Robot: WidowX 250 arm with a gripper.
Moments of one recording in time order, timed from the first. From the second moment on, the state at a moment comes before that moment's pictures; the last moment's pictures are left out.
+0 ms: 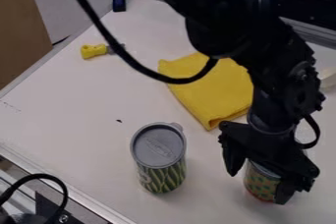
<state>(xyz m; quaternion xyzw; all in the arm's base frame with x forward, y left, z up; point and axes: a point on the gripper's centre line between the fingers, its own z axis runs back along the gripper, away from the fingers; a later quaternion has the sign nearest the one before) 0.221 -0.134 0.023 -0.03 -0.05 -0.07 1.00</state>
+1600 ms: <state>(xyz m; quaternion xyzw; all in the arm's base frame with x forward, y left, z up) 0.339 -0.180 0.019 -0.04 -0.09 -0.02 1.00</state>
